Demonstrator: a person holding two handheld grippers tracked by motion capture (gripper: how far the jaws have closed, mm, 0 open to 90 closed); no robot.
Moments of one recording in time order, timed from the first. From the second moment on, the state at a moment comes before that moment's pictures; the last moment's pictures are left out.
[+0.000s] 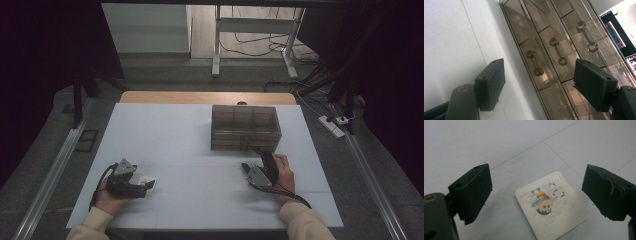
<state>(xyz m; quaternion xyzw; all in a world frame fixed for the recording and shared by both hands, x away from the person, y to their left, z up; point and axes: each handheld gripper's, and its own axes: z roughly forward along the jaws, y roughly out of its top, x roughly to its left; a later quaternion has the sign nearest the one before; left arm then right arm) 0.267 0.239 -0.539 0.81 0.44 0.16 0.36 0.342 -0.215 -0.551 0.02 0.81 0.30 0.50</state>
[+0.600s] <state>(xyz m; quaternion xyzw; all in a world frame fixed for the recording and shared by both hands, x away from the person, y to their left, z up) 0.267 0.239 -0.539 0.81 0.44 0.16 0.36 0.348 -0.214 -0.552 0.01 0.81 0.30 0.50</state>
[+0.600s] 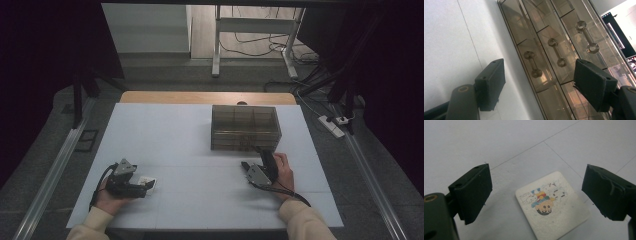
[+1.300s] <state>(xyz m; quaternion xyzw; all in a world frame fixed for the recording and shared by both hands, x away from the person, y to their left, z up) 0.268 0.238 -0.540 0.81 0.44 0.16 0.36 0.359 -0.213 -0.553 0.00 0.81 0.29 0.51</state>
